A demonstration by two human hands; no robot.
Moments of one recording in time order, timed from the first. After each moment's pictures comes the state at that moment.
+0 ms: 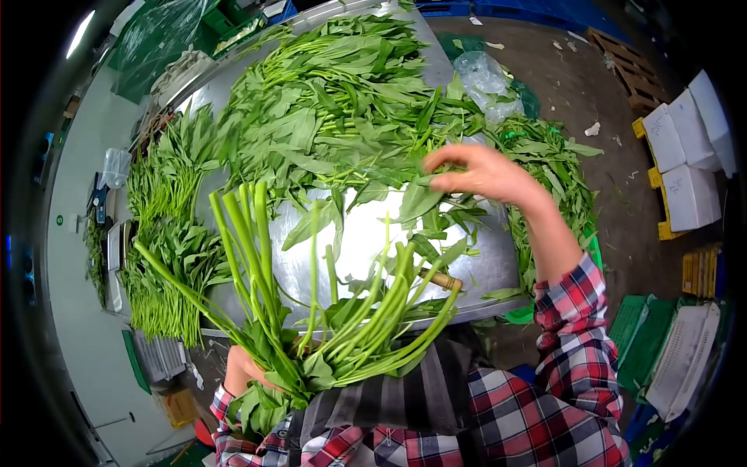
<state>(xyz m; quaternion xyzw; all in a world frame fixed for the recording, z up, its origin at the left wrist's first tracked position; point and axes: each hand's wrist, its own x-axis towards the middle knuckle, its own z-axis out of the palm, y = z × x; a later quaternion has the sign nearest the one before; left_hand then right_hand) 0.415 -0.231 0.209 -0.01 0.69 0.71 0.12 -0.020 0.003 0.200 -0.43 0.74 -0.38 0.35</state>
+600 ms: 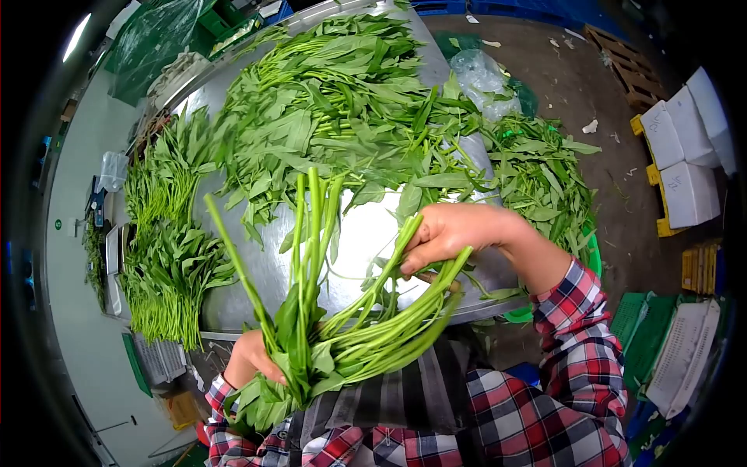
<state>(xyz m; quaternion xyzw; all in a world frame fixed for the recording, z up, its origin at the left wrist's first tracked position) 0.362 -0.230 0.204 0.07 0.59 0.76 0.25 0.032 -0.007 0.227 -0.53 0.51 -0.31 0.60</state>
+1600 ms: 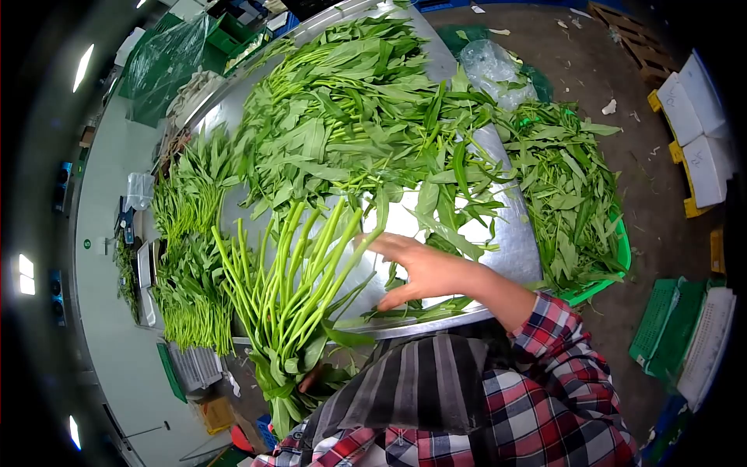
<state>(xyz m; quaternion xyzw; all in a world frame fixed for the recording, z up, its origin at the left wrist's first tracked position) 0.388 -0.213 0.221 -0.08 0.58 0.77 0.25 0.112 -0.018 0.148 -0.58 0.58 -0.48 0.32</state>
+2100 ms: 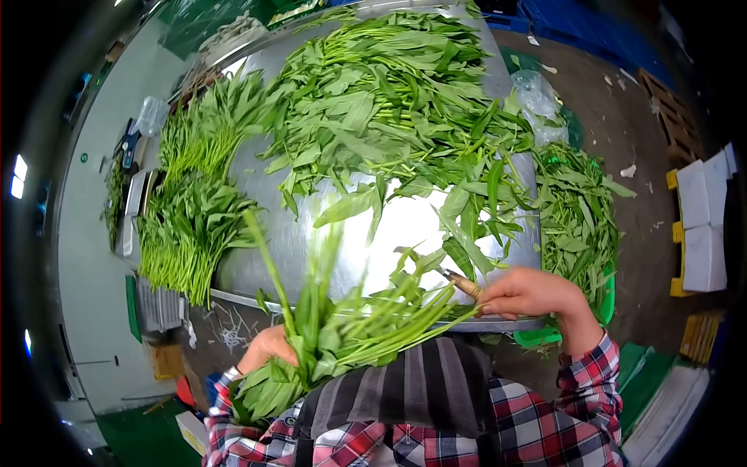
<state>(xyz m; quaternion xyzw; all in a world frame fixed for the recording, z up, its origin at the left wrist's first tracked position) 0.408 -0.186 0.211 -0.23 0.46 0.83 0.22 0.055 0.059 0.212 -0.50 0.56 -0.25 0.61</state>
